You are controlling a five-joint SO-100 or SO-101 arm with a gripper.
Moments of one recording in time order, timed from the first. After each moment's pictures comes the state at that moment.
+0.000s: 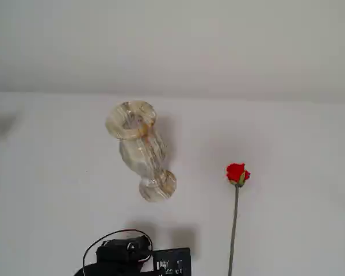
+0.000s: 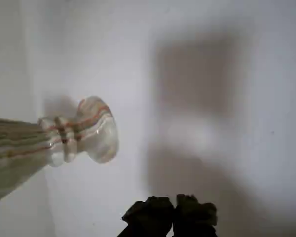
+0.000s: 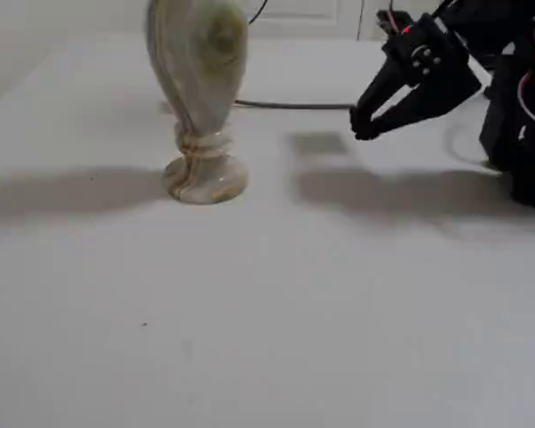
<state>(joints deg) -5.2 189.8 176.7 57.0 -4.3</state>
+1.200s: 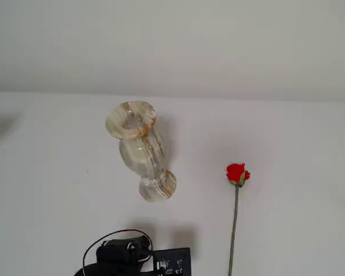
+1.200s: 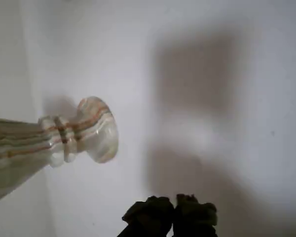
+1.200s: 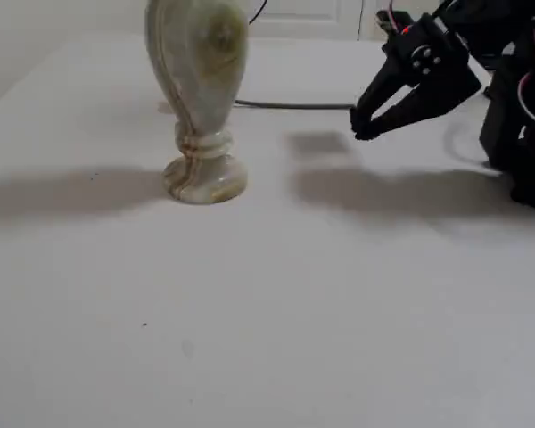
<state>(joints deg) -5.2 189.8 176.7 57.0 -4.3</state>
